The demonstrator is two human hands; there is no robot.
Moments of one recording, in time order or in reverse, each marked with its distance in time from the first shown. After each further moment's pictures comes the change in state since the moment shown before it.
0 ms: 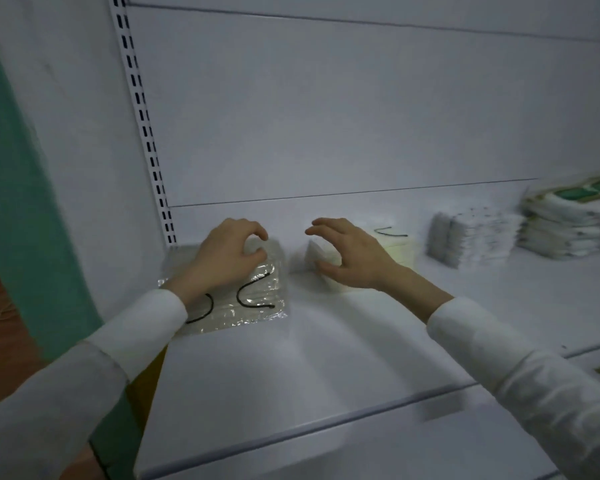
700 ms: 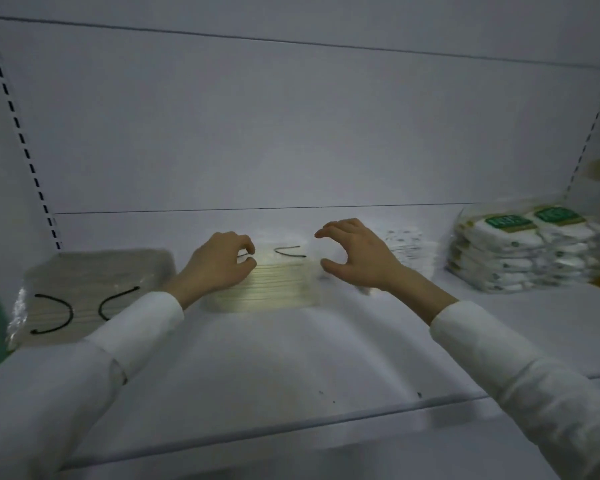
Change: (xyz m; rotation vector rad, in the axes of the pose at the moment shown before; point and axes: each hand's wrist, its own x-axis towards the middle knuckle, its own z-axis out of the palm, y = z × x) left_hand 0.087 0.172 0.126 0.173 0.015 -0.166; right_hand -0.075 0.213 -0.099 -0.048 -0.028 0.013
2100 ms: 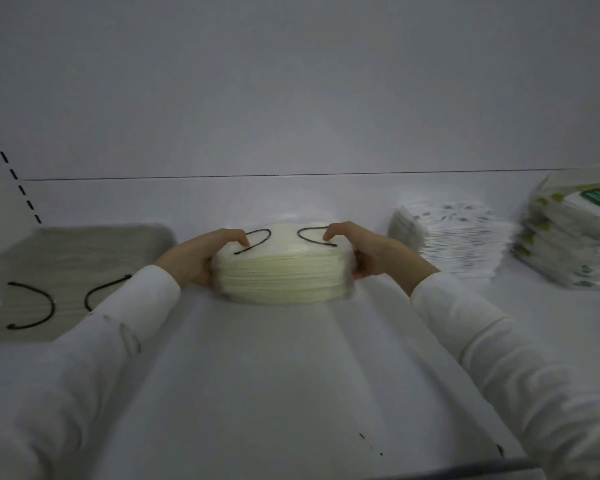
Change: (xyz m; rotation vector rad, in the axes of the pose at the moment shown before) left_hand 0.064 -0.088 0.057 -1.018 -0.507 -0.933; right_hand 0.087 0.031 0.105 1.089 -0.516 1.064
